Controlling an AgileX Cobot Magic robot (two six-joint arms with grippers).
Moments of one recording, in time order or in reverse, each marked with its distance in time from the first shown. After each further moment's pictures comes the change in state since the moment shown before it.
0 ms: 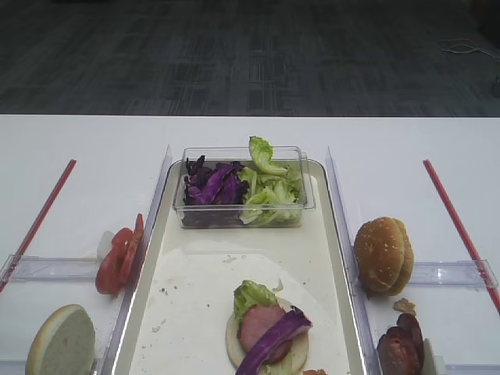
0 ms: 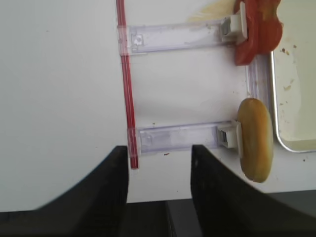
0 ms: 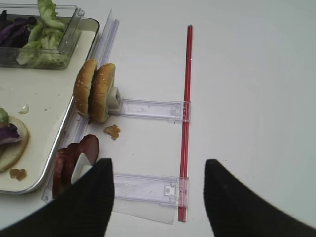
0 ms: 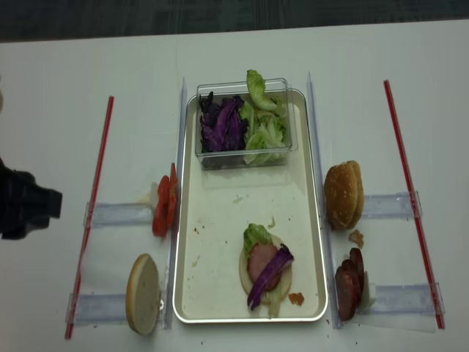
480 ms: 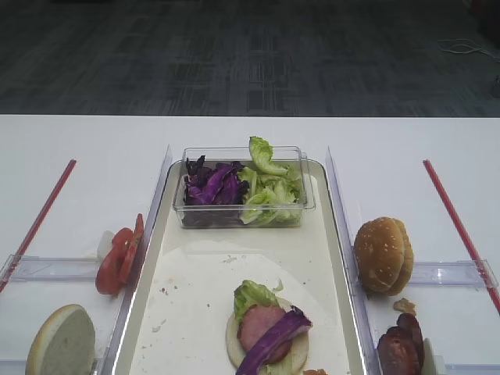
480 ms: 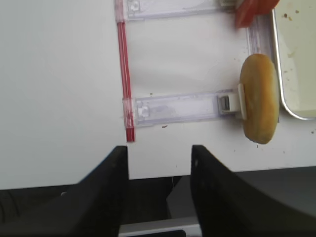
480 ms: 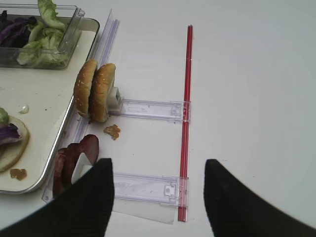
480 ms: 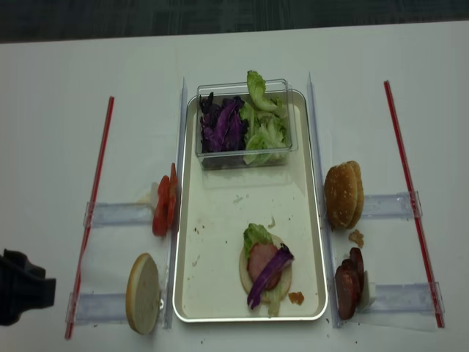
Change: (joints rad) left arm 0.000 -0.289 0.210 0.000 0.008 0.000; right arm 0.000 0.000 0.000 0.000 0.000 0.000
